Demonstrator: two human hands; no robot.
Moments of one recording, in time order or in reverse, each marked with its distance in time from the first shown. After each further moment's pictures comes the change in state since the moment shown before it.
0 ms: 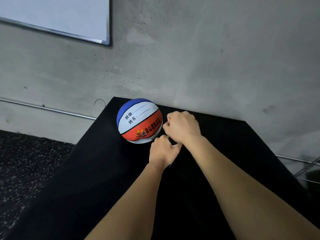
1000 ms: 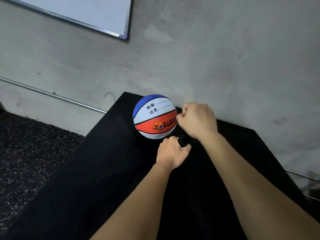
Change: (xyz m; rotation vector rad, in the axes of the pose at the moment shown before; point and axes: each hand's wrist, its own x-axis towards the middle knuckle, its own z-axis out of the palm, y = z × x) left_hand 0.003 -0.011 0.000 -0.035 -0.031 -0.030; right_hand 0.010 -0.009 -0.014 0.013 0.111 0.002
